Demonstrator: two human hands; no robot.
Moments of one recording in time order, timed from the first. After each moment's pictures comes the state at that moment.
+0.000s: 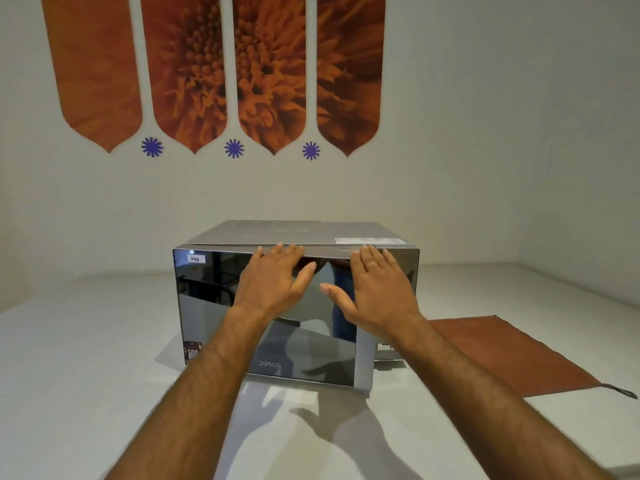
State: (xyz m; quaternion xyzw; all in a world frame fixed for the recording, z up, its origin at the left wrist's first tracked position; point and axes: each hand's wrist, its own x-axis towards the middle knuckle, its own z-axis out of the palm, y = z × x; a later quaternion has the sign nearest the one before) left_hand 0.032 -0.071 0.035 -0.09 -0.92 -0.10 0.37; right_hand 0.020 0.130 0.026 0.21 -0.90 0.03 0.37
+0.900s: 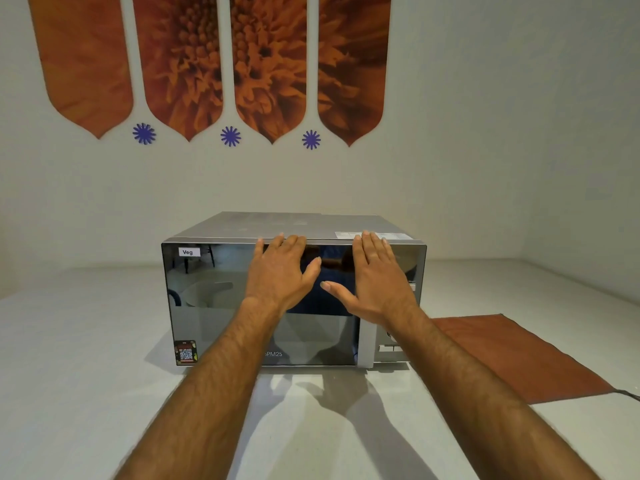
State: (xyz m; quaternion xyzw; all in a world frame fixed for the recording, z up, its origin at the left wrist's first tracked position) left_hand -0.010 -0.060 0.031 -0.04 -0.94 -0.06 0.35; right_hand -0.046 0.129 0.012 0.23 -0.92 0.06 0.32
